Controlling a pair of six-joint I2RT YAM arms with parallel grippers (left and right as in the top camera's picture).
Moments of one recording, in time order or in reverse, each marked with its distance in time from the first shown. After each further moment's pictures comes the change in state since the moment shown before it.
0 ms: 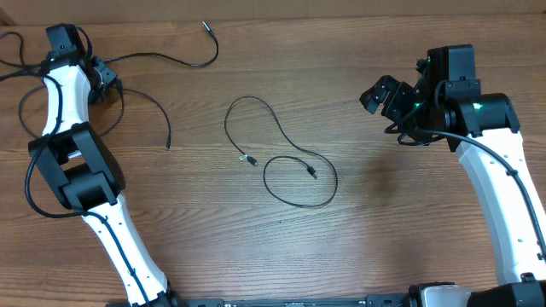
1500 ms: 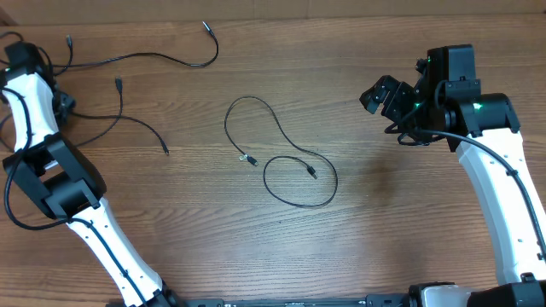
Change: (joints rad) left arm 0.149 0.043 0.151 -0.324 -0.306 -0.146; right arm 0.000 0.000 0.000 0.000 0.000 0.000
